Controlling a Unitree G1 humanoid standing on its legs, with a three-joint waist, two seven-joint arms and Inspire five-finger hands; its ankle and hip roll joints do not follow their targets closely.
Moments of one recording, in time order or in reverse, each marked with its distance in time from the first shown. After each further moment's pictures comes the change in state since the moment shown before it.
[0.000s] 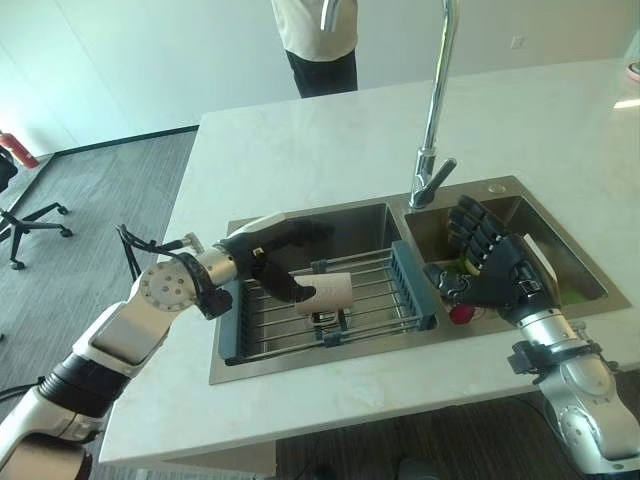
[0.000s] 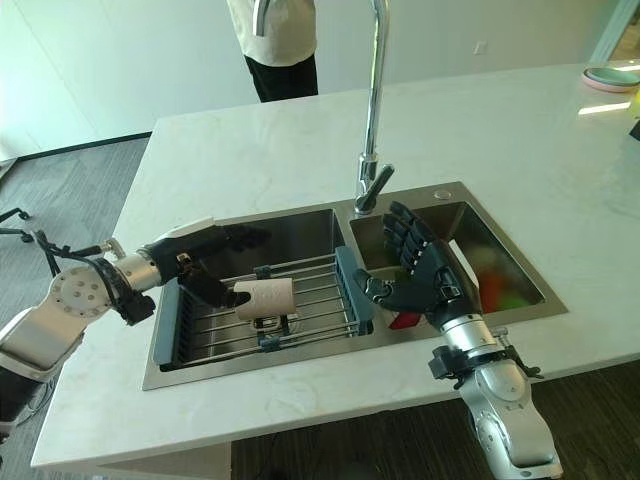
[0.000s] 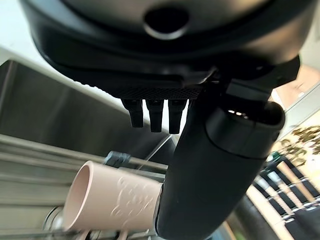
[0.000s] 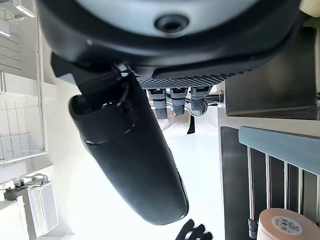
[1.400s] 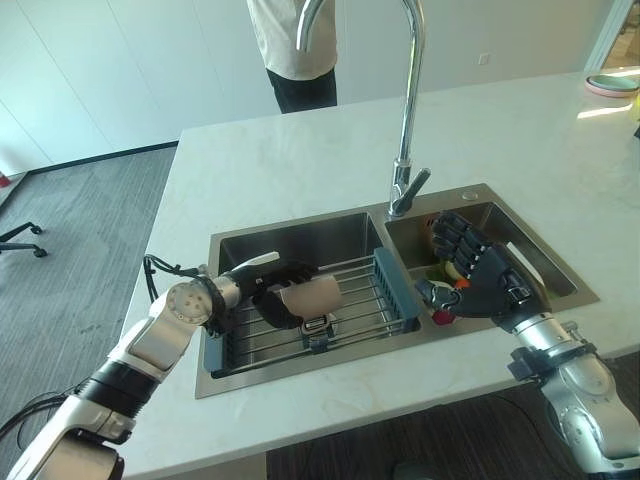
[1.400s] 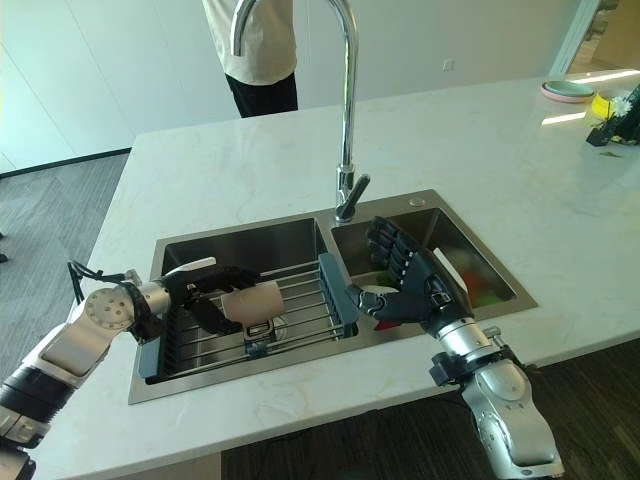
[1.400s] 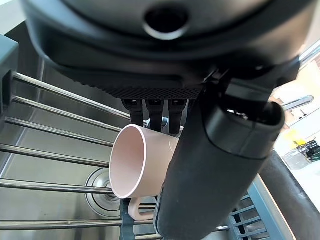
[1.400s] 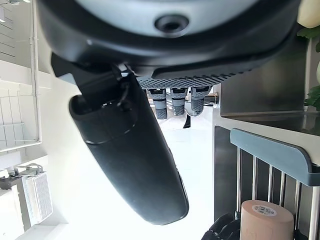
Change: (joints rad) left arm 0.020 -0.148 -0.019 0.203 0.175 0.045 -0.088; right arm 0.000 -0.010 0.000 0.036 -0.006 0.021 0.111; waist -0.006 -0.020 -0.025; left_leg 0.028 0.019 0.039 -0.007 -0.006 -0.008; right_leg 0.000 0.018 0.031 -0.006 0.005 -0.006
